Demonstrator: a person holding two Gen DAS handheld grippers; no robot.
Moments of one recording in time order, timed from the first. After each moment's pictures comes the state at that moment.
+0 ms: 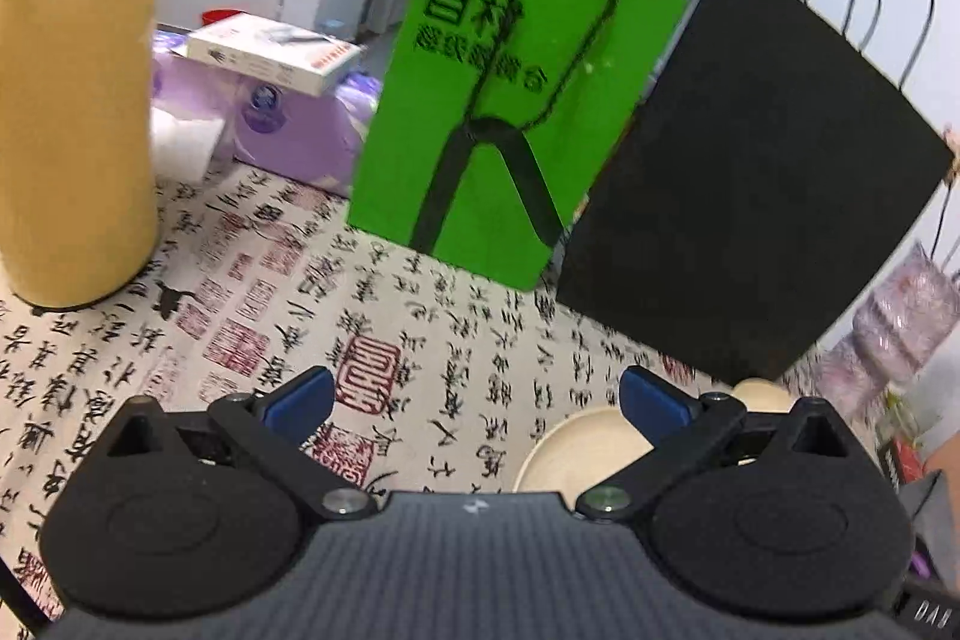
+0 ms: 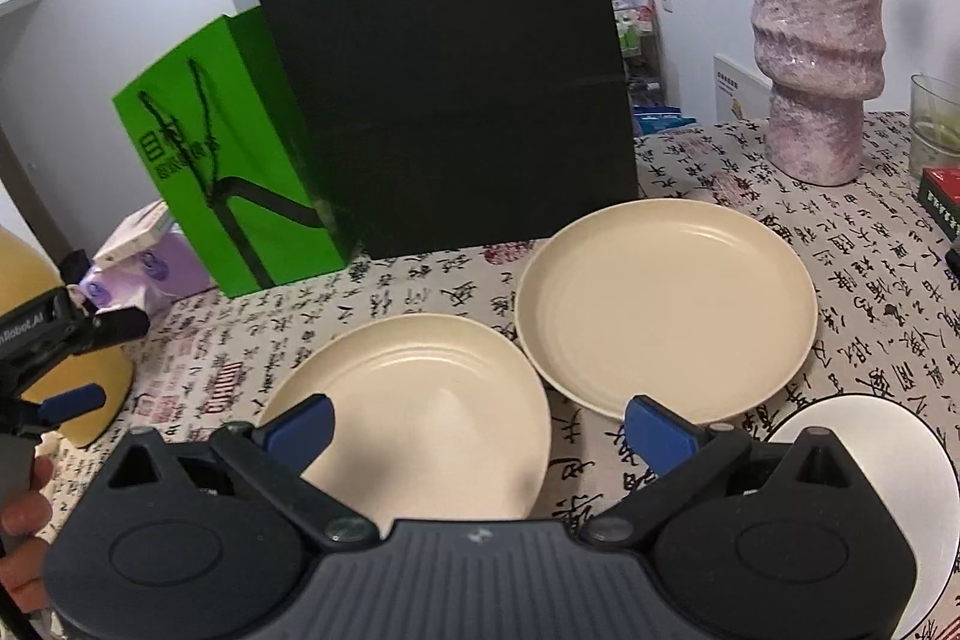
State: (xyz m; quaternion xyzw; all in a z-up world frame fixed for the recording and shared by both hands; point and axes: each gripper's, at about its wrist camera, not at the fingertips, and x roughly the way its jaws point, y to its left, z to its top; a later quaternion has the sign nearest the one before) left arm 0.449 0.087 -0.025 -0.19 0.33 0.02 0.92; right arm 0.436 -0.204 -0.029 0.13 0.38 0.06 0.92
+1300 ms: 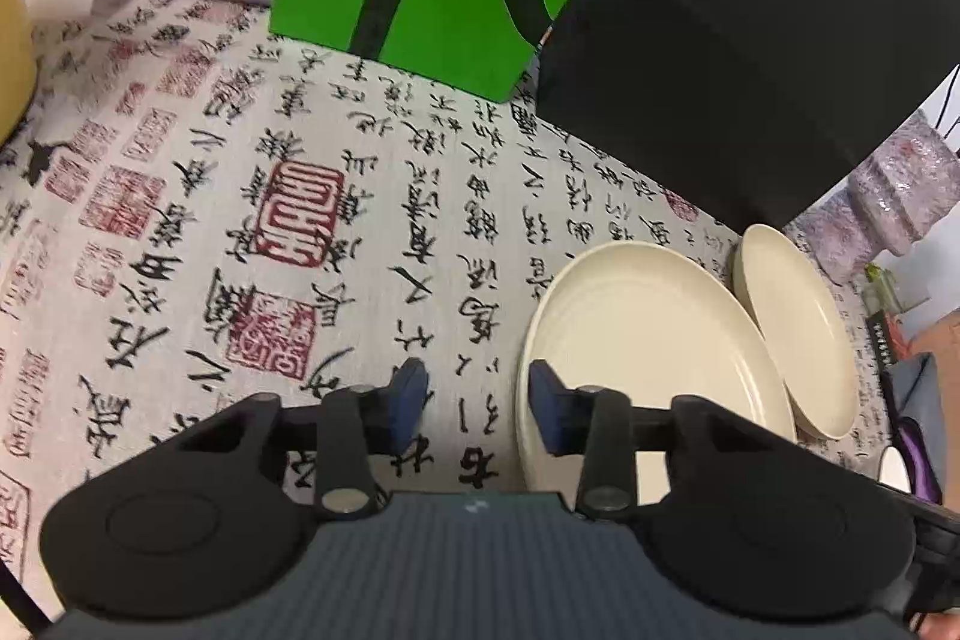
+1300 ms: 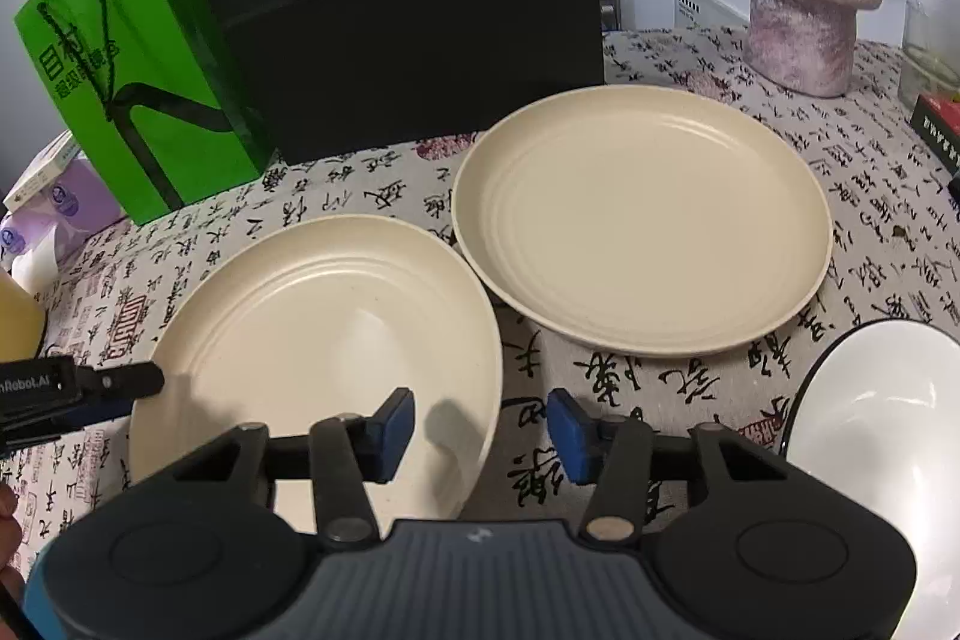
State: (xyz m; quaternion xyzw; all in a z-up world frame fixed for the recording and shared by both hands) left arm 0.492 0.083 -0.093 -0.19 0.46 -0.07 0.86; right arm 0.468 -0.197 -0.084 0.12 0.46 0.02 0.88
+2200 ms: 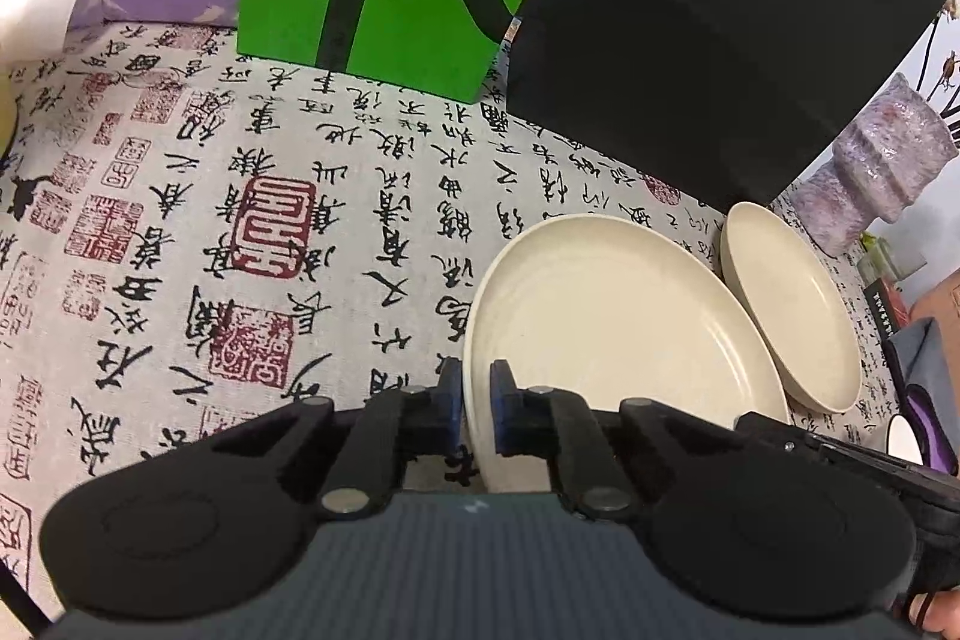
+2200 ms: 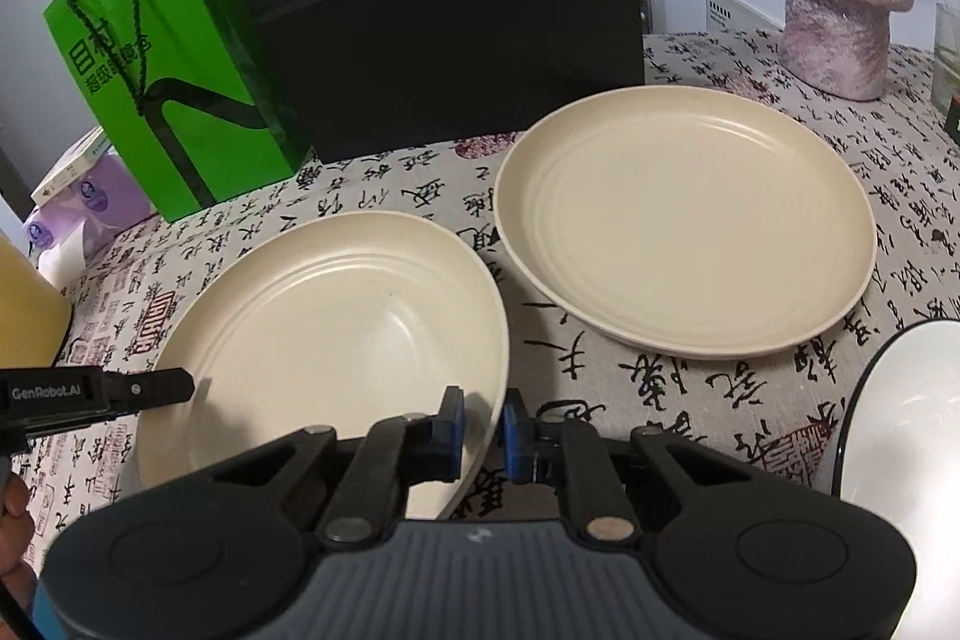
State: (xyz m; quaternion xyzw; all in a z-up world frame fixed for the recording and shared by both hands) left arm 0.489 0.072 -0.088 -0.15 0.45 -0.09 0.87; right arm 0.467 -0.188 -0.086 0.12 0.44 0.05 0.89
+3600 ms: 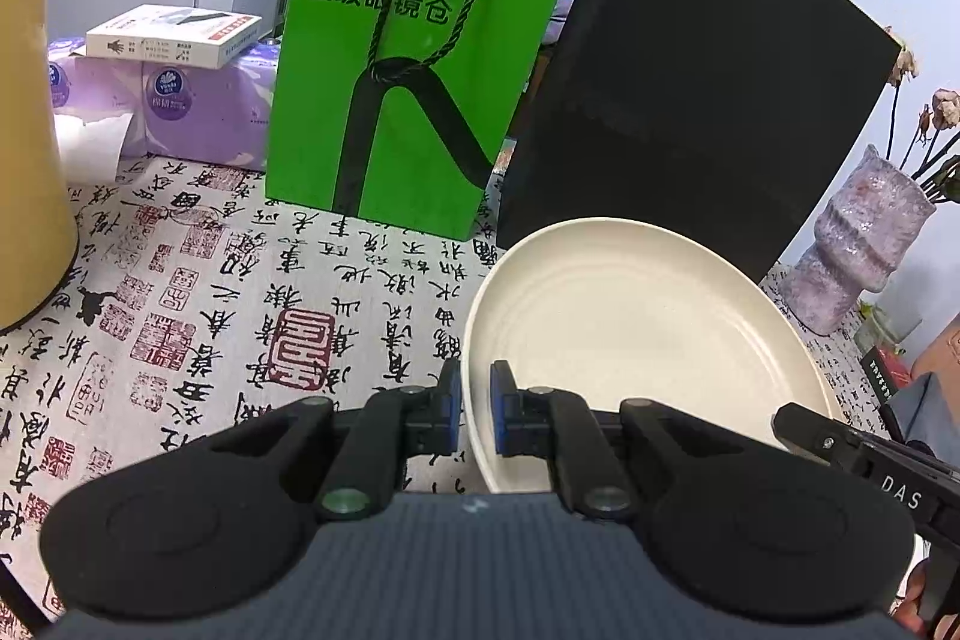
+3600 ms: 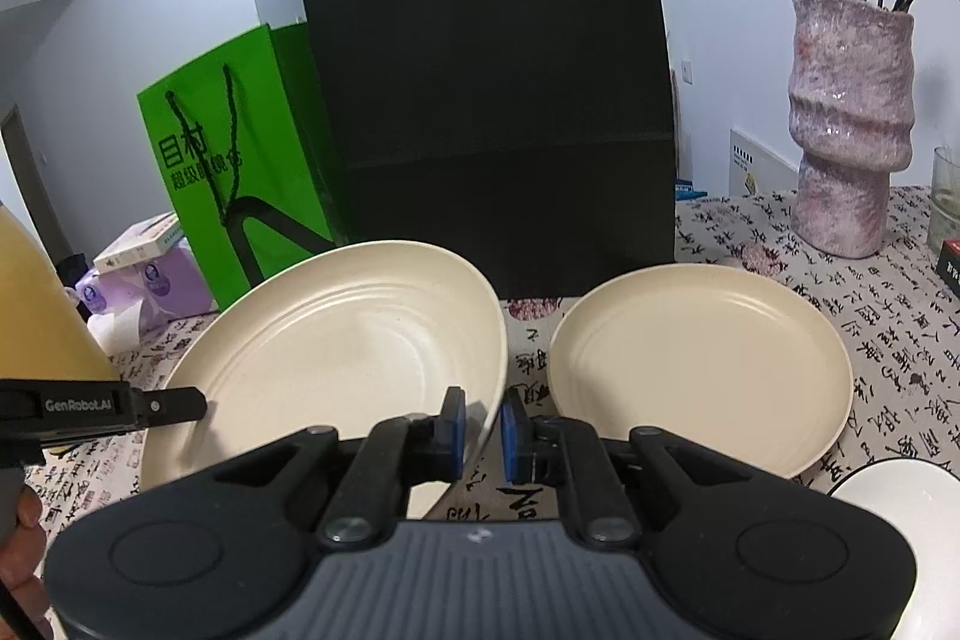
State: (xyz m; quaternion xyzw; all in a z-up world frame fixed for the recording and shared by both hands) left arm 0.461 0.064 -0.036 -0.13 0.34 -0.05 0.93; right arm 0.442 -0.178 -0.033 0.09 0.31 0.07 0.95
